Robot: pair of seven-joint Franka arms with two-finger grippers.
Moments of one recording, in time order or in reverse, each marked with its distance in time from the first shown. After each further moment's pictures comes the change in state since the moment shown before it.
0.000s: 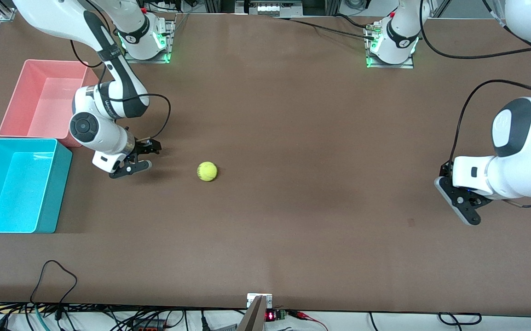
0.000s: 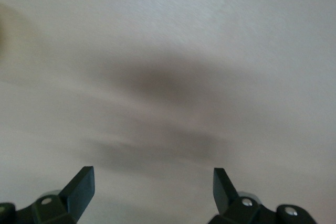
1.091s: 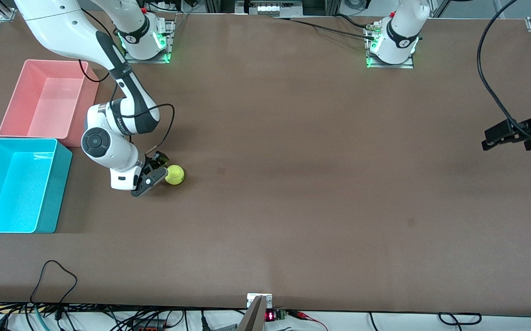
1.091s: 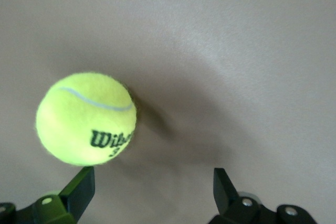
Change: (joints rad) left arm -0.148 -0.314 0.267 -0.023 -0.138 -0.141 -0.791; right arm 0.032 0.141 -0.004 0.162 0.000 0.066 -0.360
